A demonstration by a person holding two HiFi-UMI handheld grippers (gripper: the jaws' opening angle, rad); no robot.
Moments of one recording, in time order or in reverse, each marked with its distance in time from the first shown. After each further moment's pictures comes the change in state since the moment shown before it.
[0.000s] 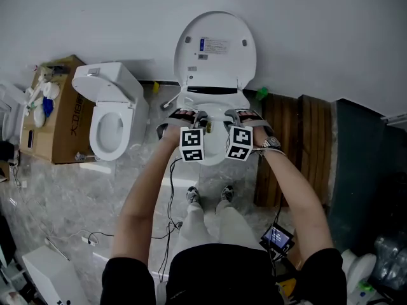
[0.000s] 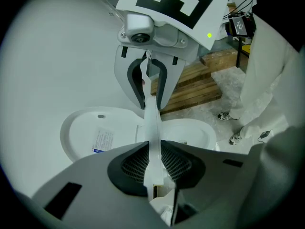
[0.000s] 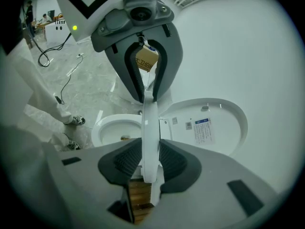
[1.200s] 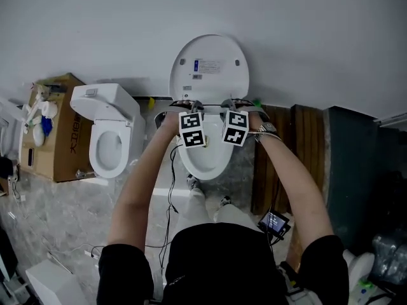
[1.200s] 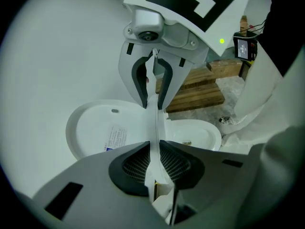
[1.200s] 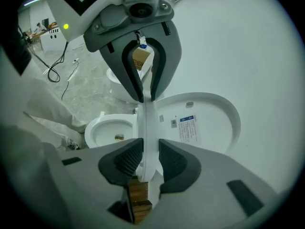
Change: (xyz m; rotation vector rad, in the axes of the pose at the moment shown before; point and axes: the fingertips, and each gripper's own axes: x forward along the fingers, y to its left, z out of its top) left arm 0.007 0.115 -0.012 -0.064 0.023 -0.070; right arm 0.004 -0.119 0.000 0.056 0.032 0.047
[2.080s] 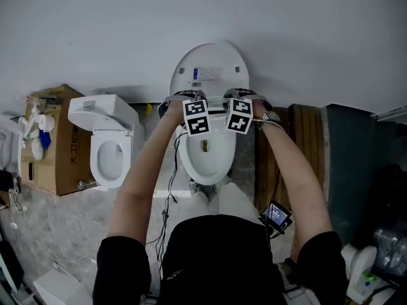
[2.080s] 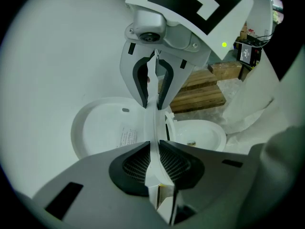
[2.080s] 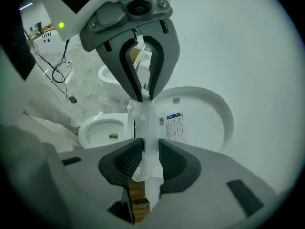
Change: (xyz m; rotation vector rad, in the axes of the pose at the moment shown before) left arm 0.019 0.080 -0.005 -0.010 -0.017 -0.043; right arm 0.015 -0.081 -0.004 0.045 0.033 0.004
